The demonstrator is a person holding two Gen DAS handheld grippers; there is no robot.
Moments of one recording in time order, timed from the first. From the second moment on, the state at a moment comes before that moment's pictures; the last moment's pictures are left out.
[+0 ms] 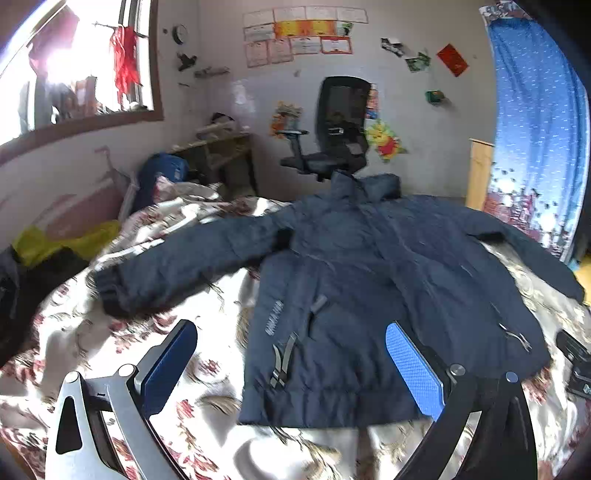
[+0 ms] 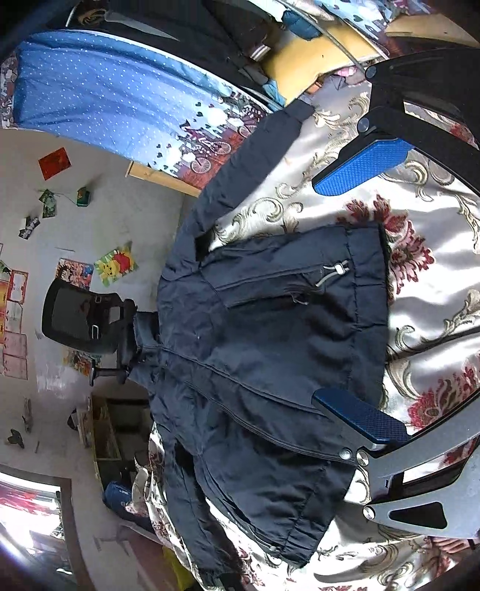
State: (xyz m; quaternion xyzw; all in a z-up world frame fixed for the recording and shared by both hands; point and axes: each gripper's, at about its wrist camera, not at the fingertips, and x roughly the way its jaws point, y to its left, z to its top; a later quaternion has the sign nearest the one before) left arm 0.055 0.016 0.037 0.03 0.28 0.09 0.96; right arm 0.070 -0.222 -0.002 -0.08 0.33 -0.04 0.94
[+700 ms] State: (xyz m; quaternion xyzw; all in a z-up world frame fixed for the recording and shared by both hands) left arm 0.158 -0.021 0.095 0.18 0.27 0.12 0.94; right arm 0.149 -0.239 0.015 -0.04 0.32 -0.01 0.95
